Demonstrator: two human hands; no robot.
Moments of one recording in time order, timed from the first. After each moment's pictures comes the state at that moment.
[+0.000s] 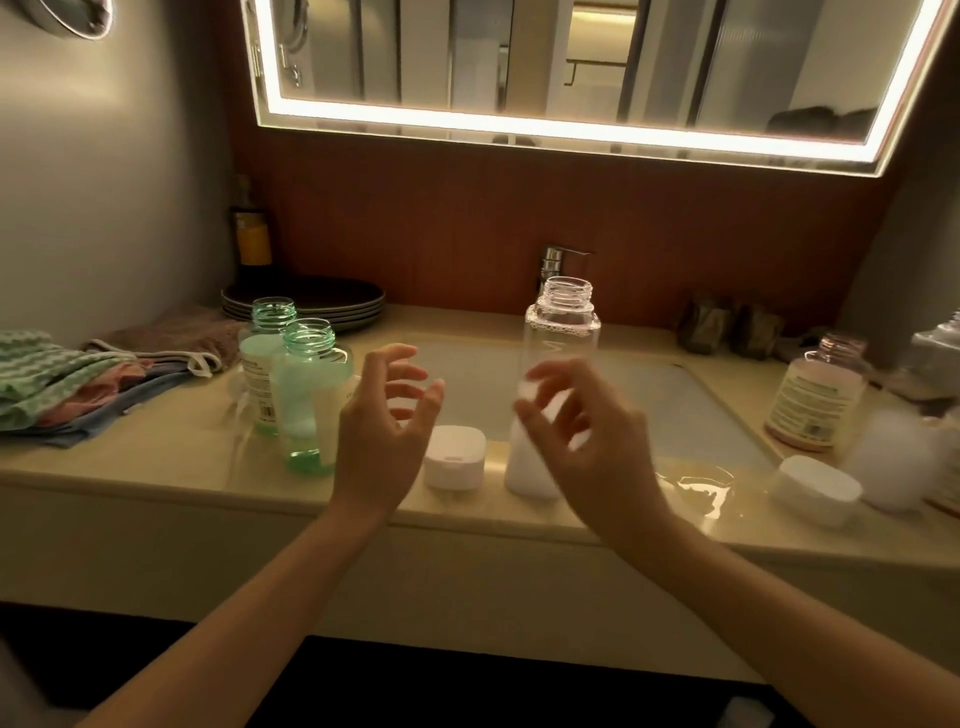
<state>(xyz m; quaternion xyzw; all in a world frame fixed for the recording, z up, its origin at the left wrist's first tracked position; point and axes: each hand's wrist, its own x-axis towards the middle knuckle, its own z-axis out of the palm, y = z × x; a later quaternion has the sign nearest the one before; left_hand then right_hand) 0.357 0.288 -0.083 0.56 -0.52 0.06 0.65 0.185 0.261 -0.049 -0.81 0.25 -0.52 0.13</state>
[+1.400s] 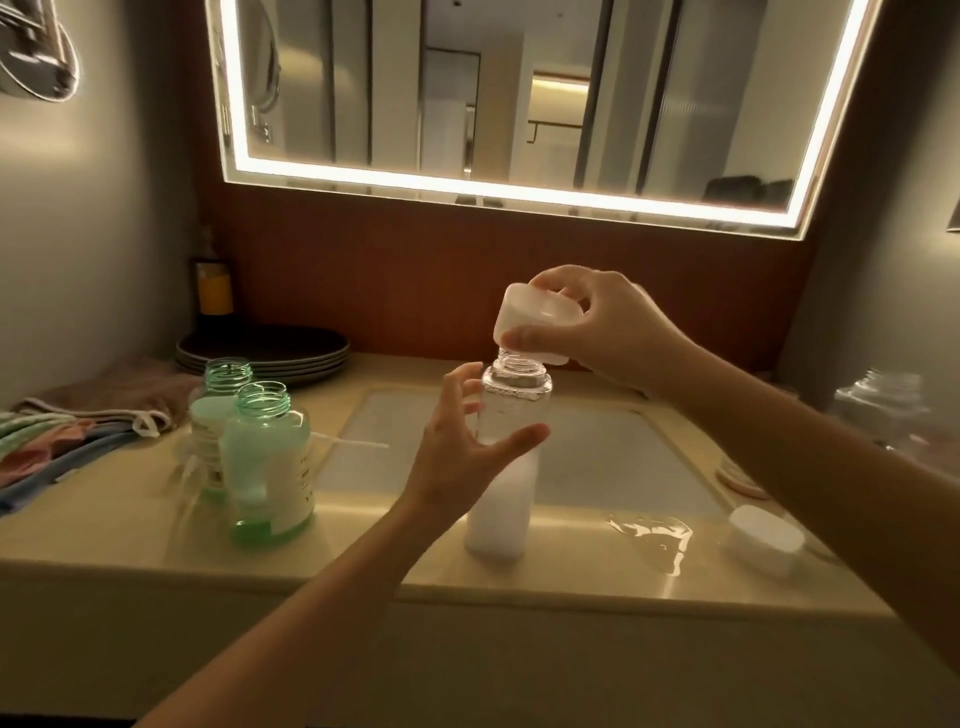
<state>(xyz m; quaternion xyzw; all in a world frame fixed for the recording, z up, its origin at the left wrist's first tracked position) 0.297 0.240 -0.041 0.51 -0.59 -0.16 0.61 0.167 0.216 0.083 -0.85 0.37 -0.37 0.10</state>
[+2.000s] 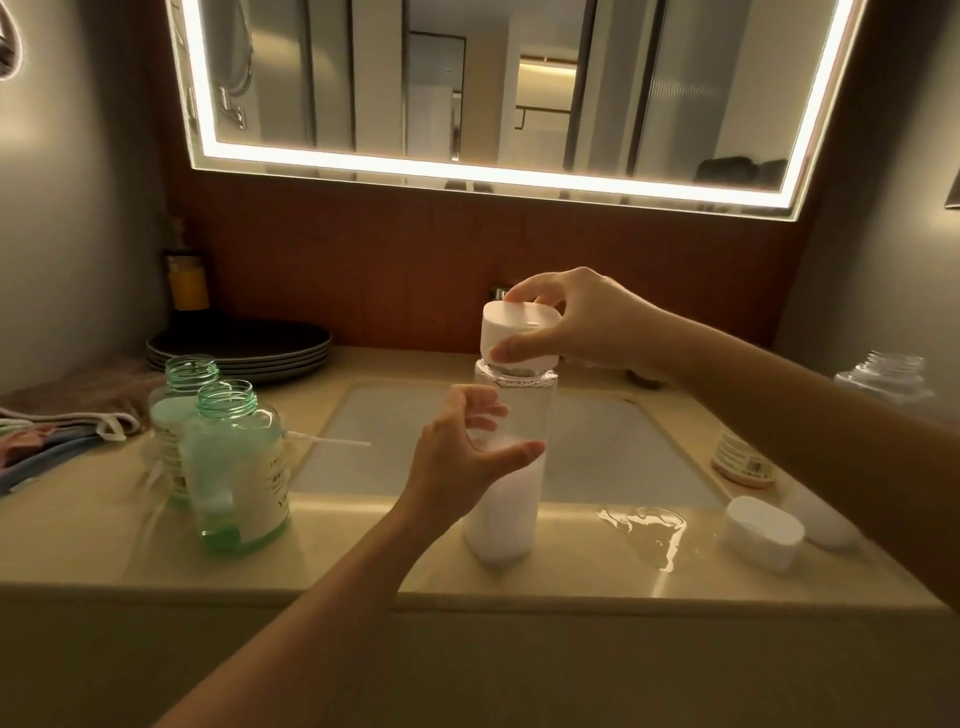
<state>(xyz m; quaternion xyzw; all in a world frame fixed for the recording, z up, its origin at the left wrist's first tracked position) 0.293 0.214 -0.058 0.53 -0.61 -0.15 0.57 0.167 0.187 0.084 -0.88 0.36 -0.26 0.14</state>
